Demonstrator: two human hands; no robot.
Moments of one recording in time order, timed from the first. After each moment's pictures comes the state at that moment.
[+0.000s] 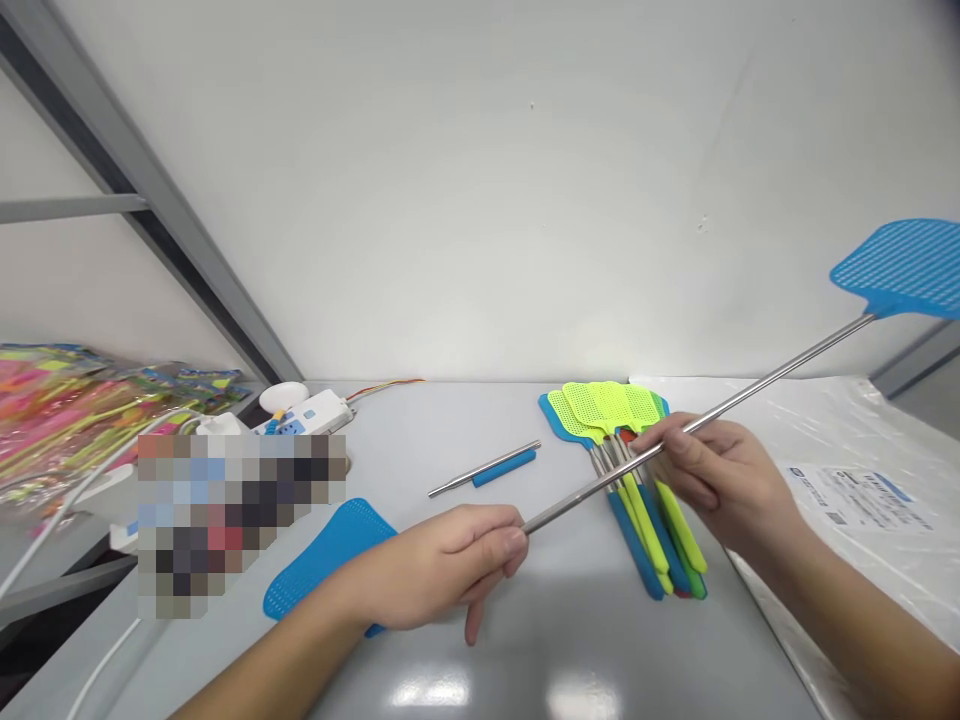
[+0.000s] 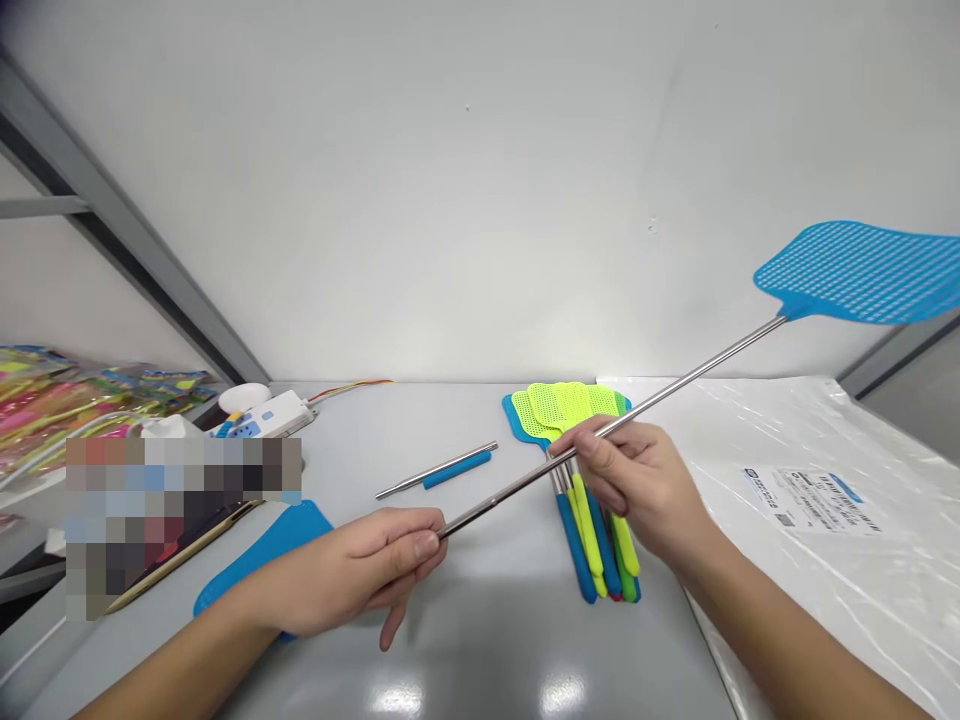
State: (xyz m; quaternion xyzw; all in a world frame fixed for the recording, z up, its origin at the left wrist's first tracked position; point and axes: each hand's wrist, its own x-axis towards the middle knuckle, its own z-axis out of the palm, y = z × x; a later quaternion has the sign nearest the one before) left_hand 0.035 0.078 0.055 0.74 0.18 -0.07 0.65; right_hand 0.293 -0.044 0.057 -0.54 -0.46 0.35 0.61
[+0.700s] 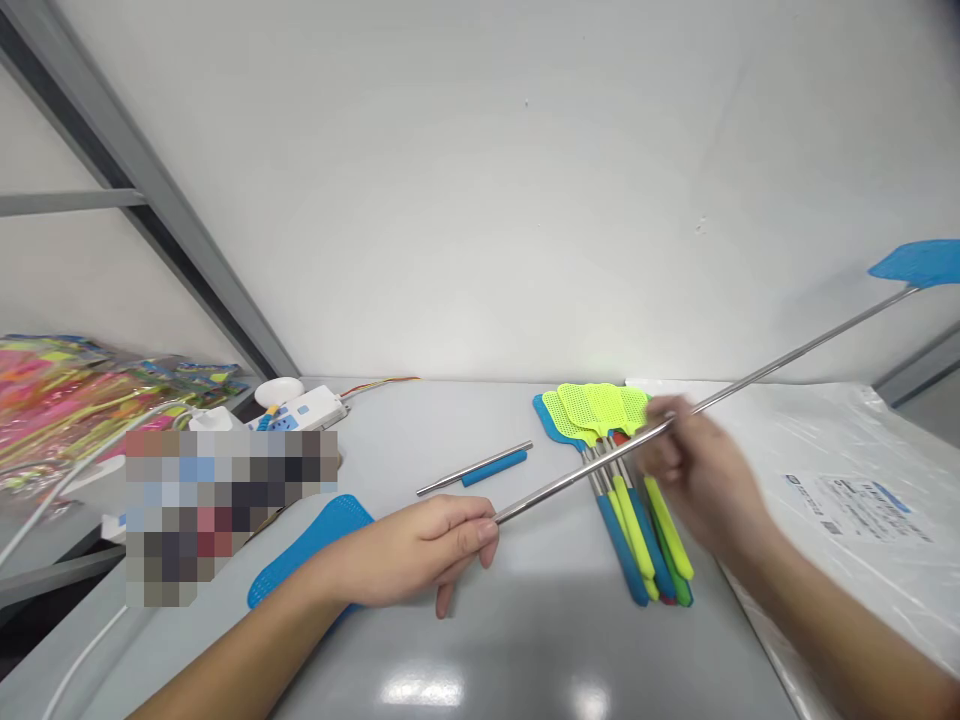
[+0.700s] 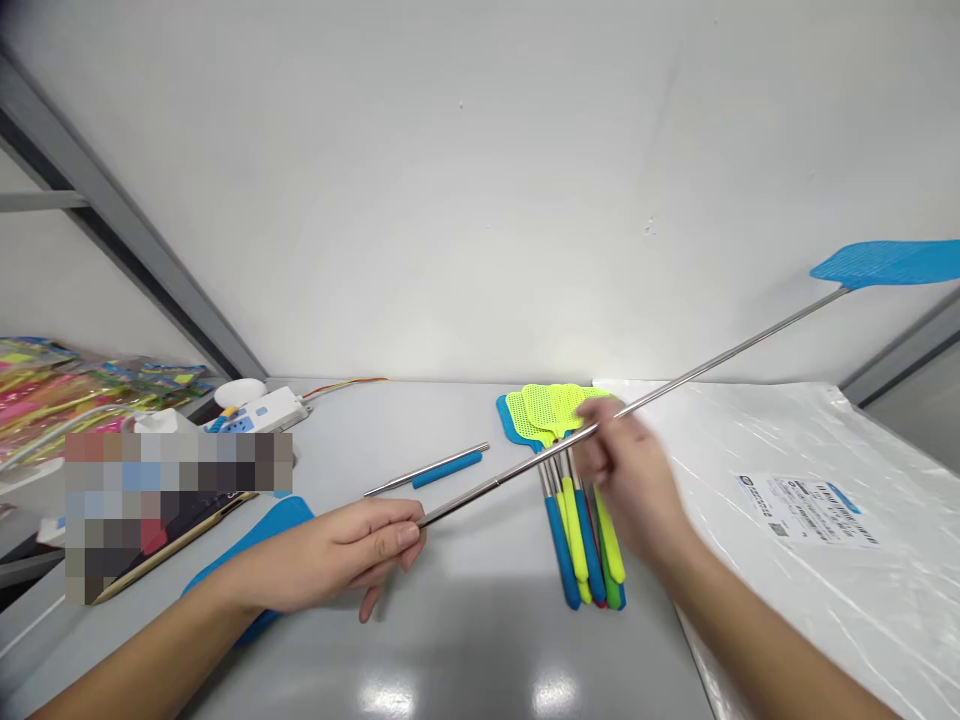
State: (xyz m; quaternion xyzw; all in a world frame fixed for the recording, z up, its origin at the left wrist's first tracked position) left_hand 0.032 0.088 0.046 0.76 0.23 -0.08 0.59; right_hand 0.295 -0.032 0.042 -0.50 -0.32 0.36 0.72
